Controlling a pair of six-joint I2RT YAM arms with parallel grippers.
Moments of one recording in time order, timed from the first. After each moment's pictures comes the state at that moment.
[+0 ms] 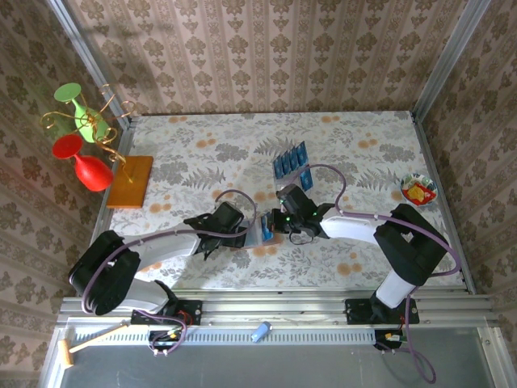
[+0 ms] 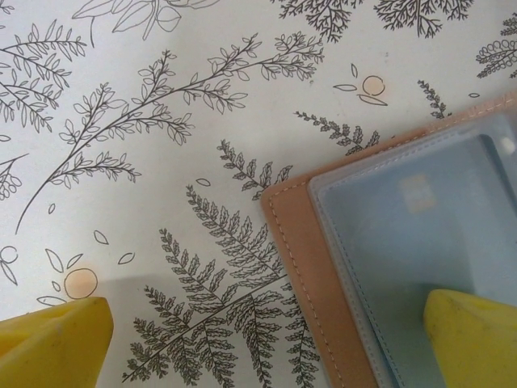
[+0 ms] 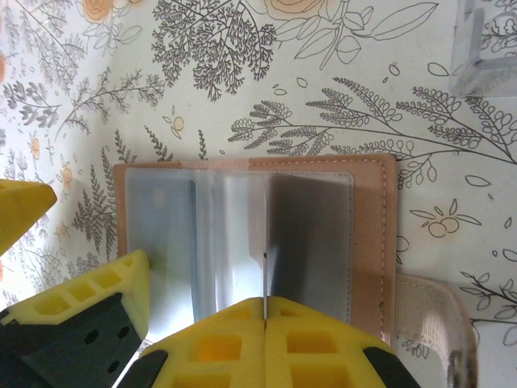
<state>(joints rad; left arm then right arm) -0.81 1.37 0.60 -0.34 -0.30 -0.46 0.73 1.64 0.82 -0.03 -0.18 0.81</state>
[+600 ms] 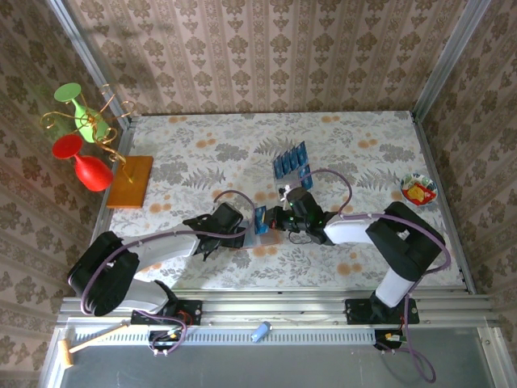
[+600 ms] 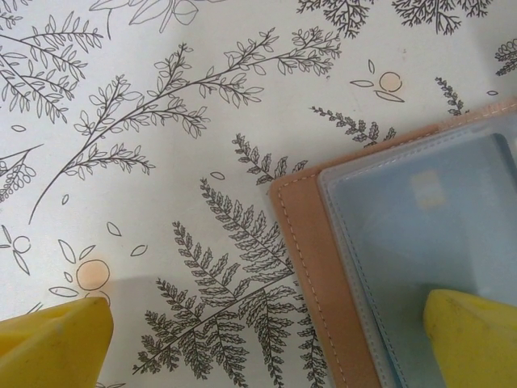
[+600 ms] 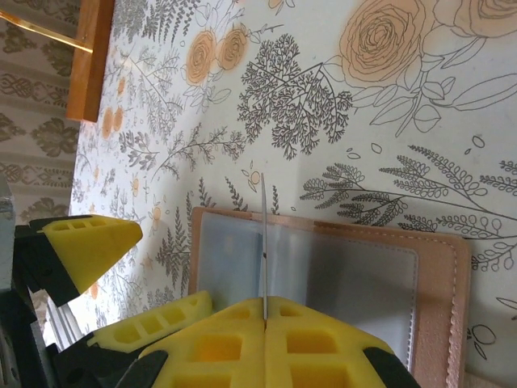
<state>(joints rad) -0.81 1.37 0.59 -0.34 -0.32 -0.48 0.69 1.69 0.68 0.42 -0.28 0.88</state>
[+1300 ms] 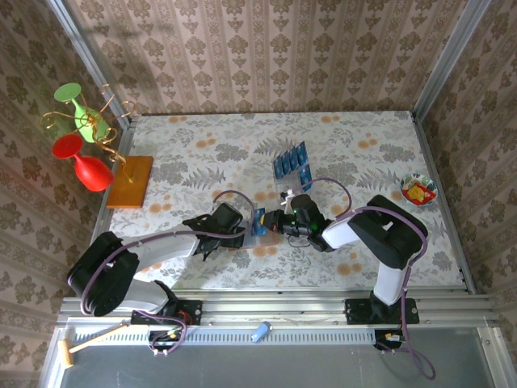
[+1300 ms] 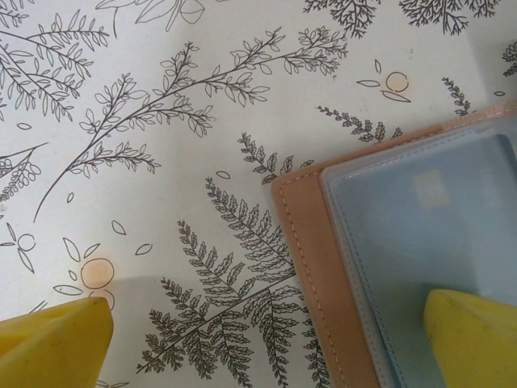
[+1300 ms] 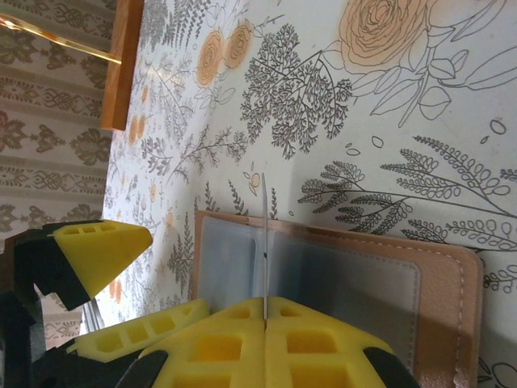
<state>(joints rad) -0.81 1.36 0.59 -0.34 -0.32 -0.48 0.68 1.82 0.60 0.74 -0.33 0.96</state>
